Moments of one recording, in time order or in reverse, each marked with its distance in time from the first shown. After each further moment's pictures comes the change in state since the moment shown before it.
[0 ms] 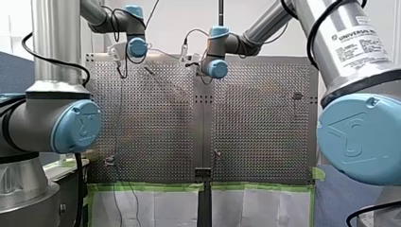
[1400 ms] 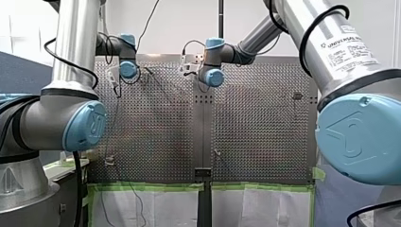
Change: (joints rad) left arm 0.162 -0.214 0.043 0.042 0.260 -0.085; right arm -0.010 0.112 -0.096 0.016 0.000 0.000
